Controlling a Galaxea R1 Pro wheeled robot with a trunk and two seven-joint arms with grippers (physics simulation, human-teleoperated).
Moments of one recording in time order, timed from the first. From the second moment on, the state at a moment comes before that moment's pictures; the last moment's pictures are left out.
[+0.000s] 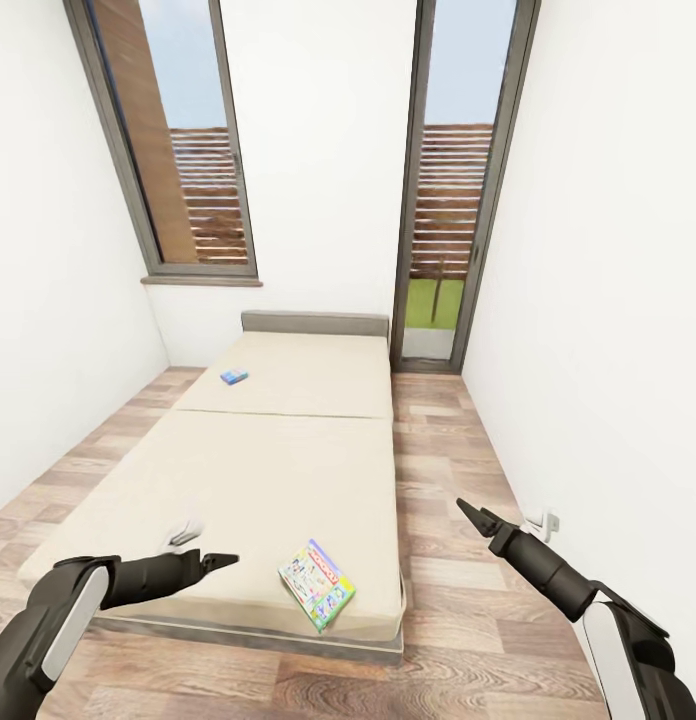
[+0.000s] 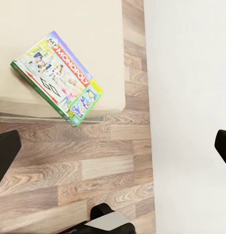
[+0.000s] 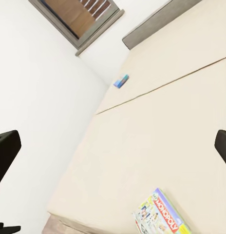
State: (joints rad) left arm -0.38 0.29 0.09 -1.15 0.39 0.97 -0.65; right arm -0.22 0.00 -0.36 -1.43 -0.43 0.54 0.73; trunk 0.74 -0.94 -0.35
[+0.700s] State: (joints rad) left arm -0.38 0.26 0.00 -1.14 0.39 0.96 -0.48; right arm -0.22 0.00 -0.36 -1.45 -0.44 0.56 0.72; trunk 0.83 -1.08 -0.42
